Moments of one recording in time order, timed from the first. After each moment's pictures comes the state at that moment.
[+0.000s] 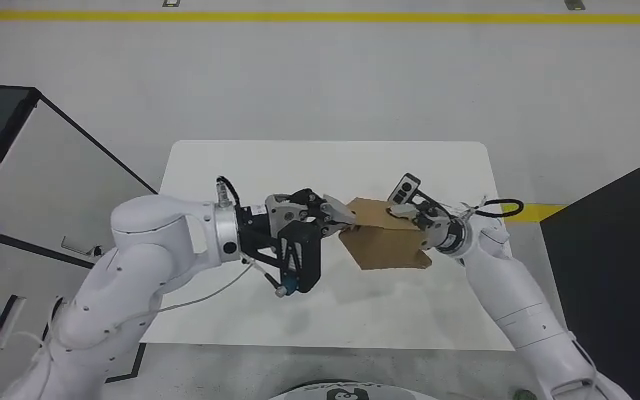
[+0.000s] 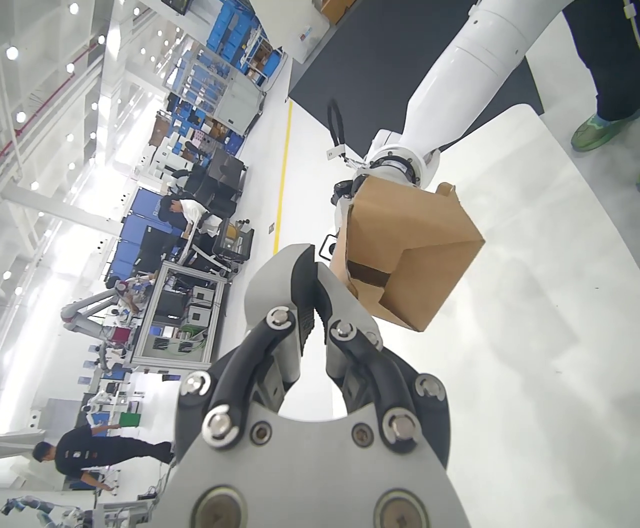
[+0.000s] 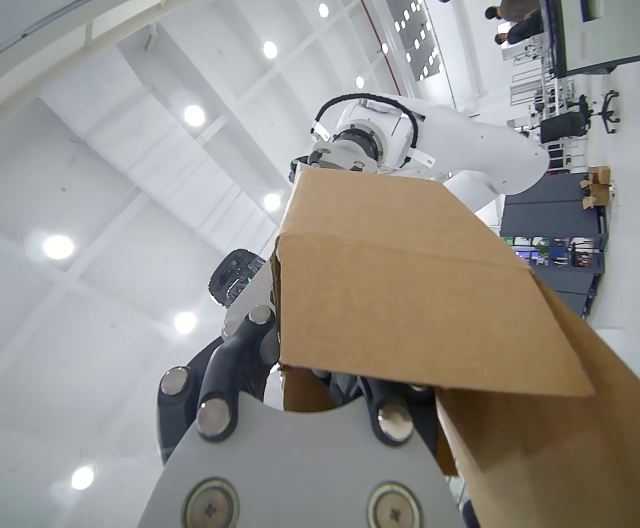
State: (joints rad) left arm 1.18 -0.95 -1.20 -2.27 1.57 -0.91 -0.04; right arm -1.27 -1.12 1.18 -1.41 1.17 0.27 1.45
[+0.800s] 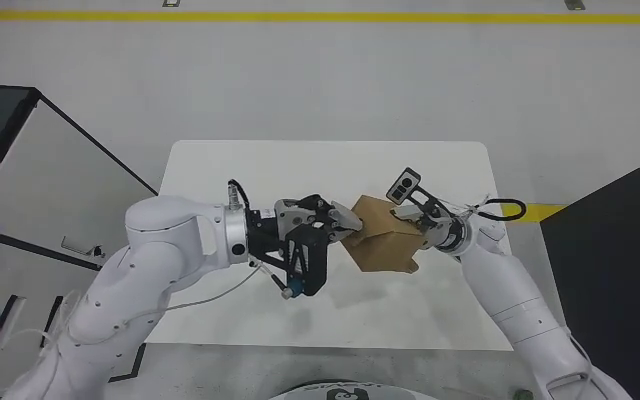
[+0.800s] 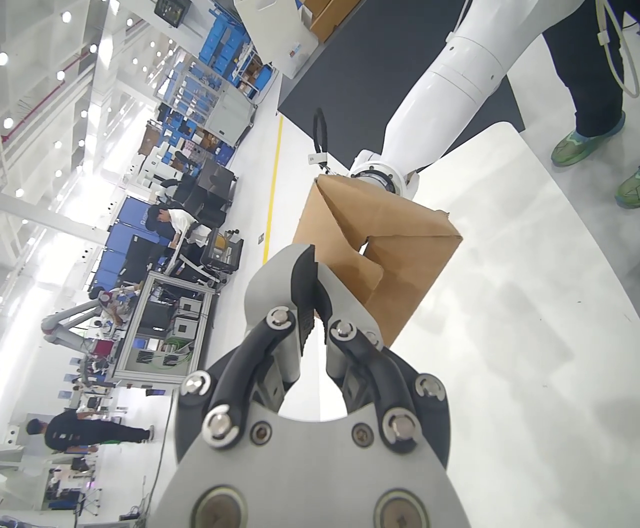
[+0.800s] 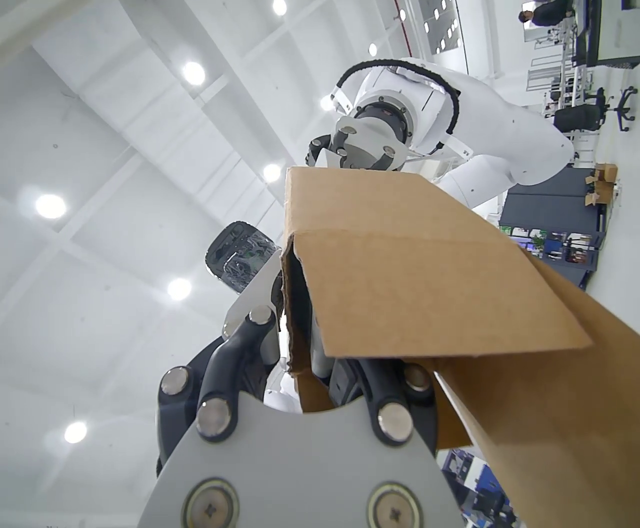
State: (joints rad) left arm 1.17 -0.95 -1.16 -2.24 1.56 -0.90 -0.02; right arm -1.24 -1.13 1.16 -1.40 1.17 0.21 1.52
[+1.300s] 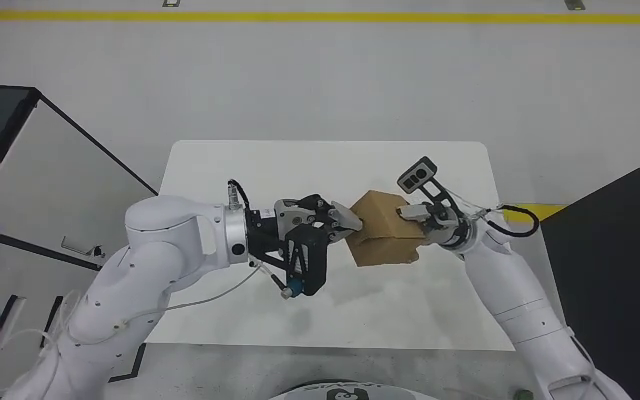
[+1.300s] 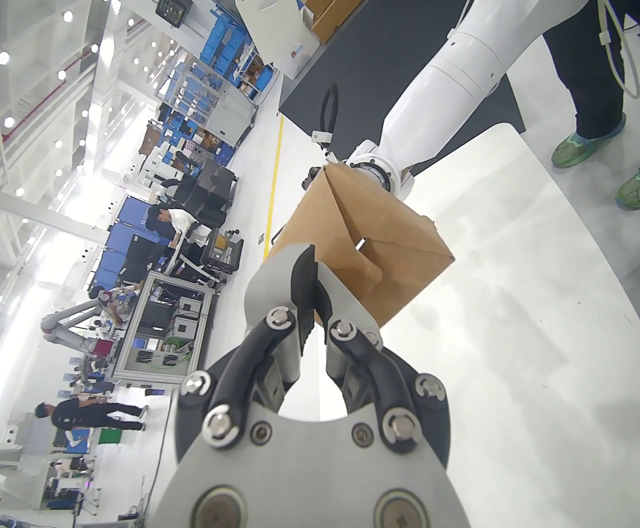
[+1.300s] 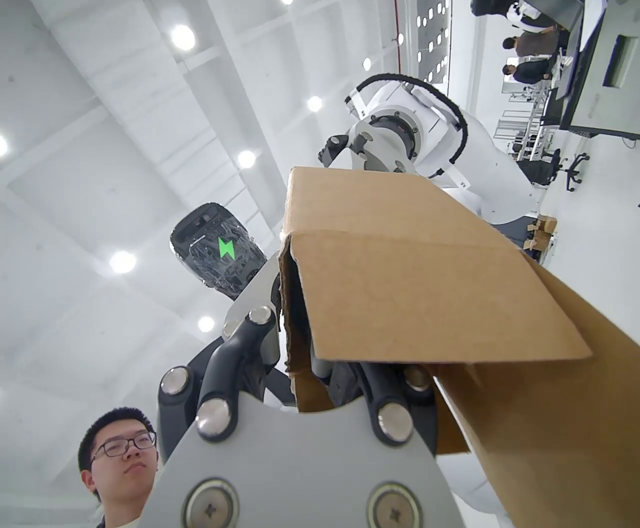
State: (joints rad) left arm 1.17 -0.95 -1.16 -2.24 1.57 -0.90 -0.02; right arm -1.24 -1.14 1.20 -1.44 1.15 -0.01 1.53
